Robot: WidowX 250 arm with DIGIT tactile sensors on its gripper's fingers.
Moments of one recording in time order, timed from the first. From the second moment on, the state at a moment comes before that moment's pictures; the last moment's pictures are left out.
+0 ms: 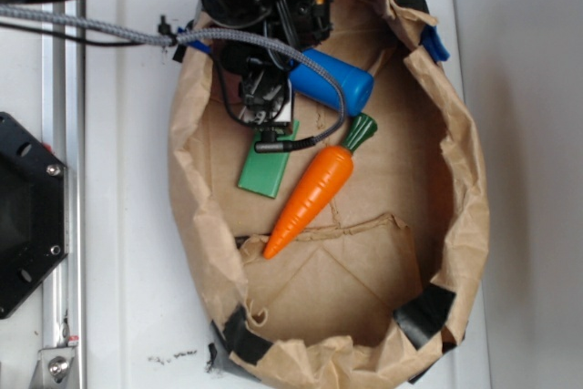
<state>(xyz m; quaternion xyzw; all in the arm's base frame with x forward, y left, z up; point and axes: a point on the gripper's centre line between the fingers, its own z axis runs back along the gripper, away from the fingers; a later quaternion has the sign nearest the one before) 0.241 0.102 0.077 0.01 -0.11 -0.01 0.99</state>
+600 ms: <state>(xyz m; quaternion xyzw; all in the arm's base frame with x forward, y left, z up) 0.235 0.103 0.060 0.02 -0.10 0.00 0.99</state>
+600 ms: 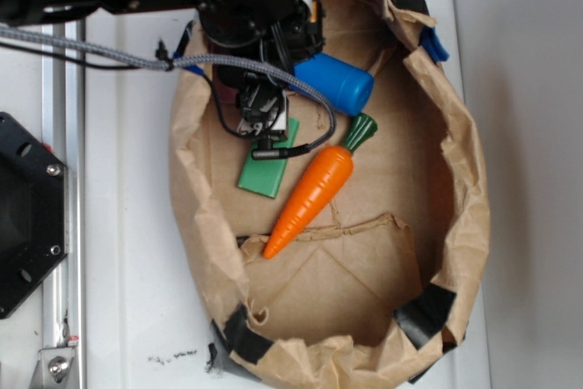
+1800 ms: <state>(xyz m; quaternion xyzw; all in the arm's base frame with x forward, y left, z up) 0.315 0.089 0.038 0.04 -0.06 0.02 1.00</state>
